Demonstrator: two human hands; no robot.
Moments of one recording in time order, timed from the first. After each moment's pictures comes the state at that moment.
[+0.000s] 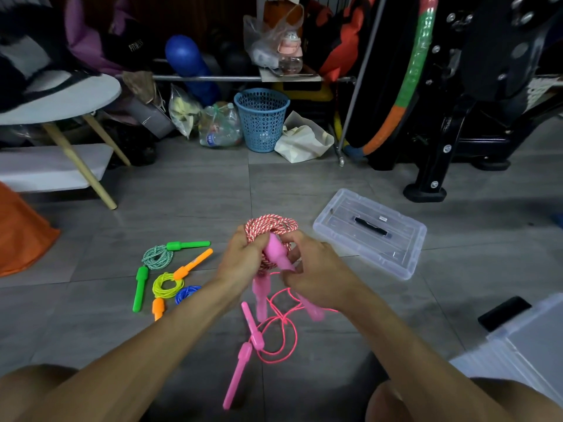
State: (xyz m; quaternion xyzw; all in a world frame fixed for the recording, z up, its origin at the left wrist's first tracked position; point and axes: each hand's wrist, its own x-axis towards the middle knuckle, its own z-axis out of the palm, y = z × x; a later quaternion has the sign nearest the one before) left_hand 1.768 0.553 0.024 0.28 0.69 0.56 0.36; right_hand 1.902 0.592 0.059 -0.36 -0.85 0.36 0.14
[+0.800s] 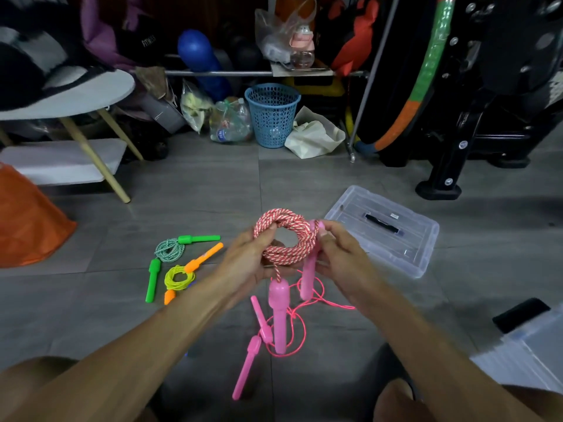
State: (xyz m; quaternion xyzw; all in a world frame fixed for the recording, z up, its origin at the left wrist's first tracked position) left_hand 1.769 0.532 0.042 0.20 0.55 0.61 0.53; right_hand 1.911 0.601 0.036 -0.41 -0.61 0.62 0.28
